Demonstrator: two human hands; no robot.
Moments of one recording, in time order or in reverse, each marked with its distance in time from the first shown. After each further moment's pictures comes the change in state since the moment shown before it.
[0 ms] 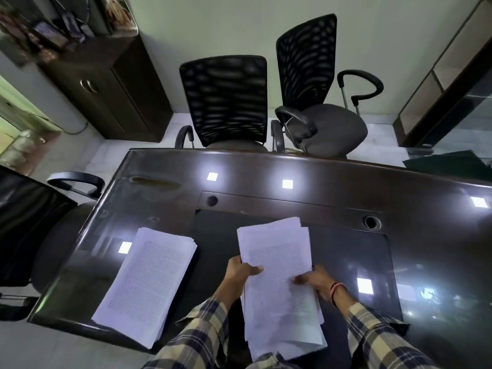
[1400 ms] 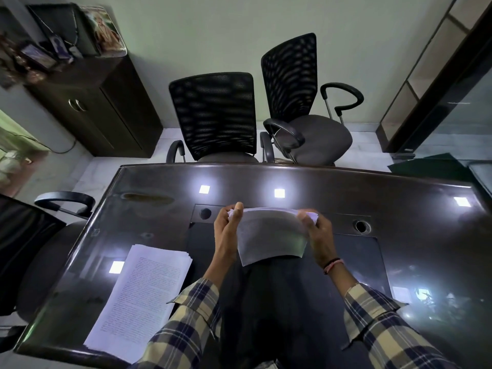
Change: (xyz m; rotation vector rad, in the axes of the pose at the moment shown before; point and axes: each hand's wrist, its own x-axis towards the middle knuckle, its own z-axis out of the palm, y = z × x) left_hand -0.014 0.118 0.012 -0.135 0.134 0.667; right_hand -0.050 -0.136 -0.002 0.266 0.278 -0.826
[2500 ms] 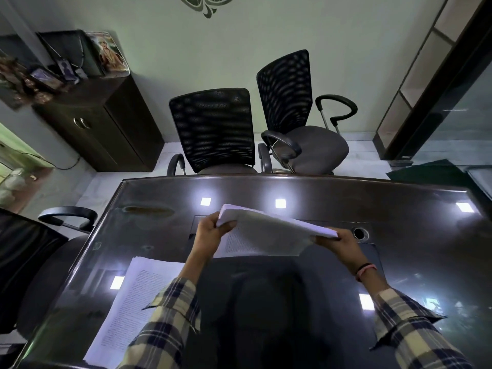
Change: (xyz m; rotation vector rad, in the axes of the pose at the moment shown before) left_hand 0.032 0.019 -0.042 0.345 -0.212 0.047; right_hand 0.008 0.009 -0.087 -0.238 -0.227 0.064
